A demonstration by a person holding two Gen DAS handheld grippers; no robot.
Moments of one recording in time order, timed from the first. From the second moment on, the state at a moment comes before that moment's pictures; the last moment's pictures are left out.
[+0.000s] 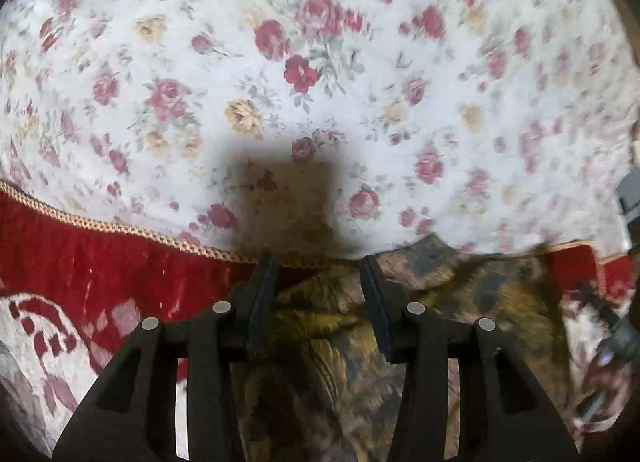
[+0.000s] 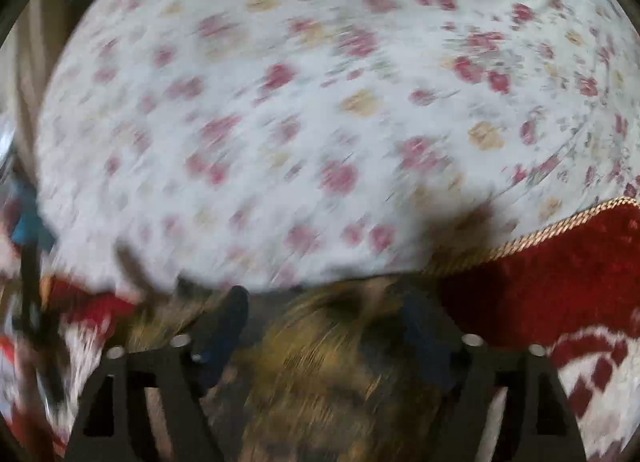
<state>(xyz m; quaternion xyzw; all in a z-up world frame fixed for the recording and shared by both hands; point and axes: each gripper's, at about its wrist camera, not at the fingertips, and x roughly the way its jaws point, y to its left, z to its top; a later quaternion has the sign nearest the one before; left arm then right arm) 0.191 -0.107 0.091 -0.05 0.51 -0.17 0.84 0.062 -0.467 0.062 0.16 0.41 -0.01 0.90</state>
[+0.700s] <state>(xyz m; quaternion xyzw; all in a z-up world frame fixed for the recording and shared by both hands) 0.045 -0.055 0.039 -0.07 0.57 -0.20 0.79 0.236 -0.239 0.005 0.08 0.47 0.11 0.87</state>
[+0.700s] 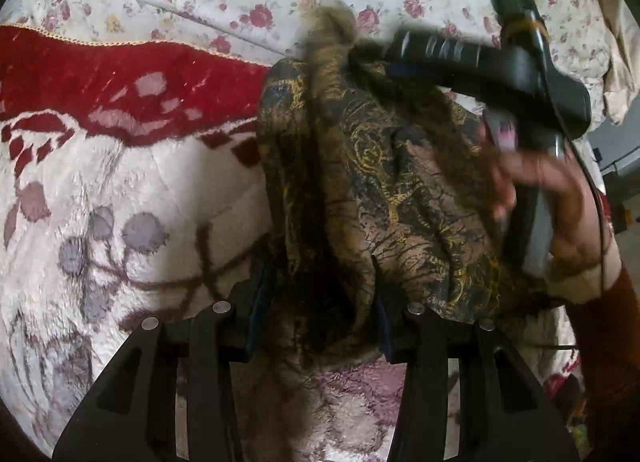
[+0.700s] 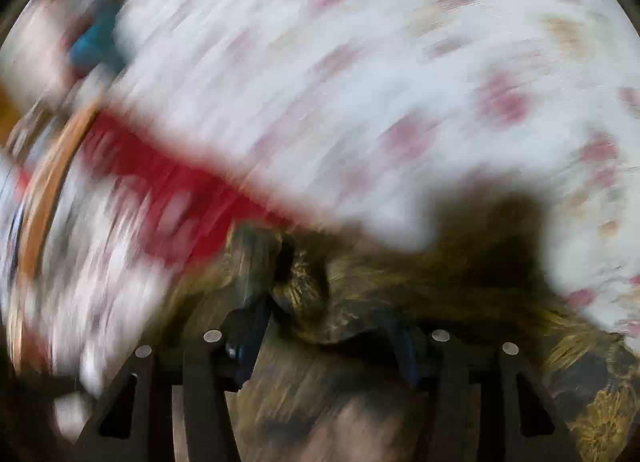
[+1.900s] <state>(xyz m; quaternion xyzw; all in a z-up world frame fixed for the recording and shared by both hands) -0.011 -0.032 0.056 -0.12 0.52 -0.31 0.79 -0.121 -0.426 0.048 0.17 0.42 0.01 0.89</state>
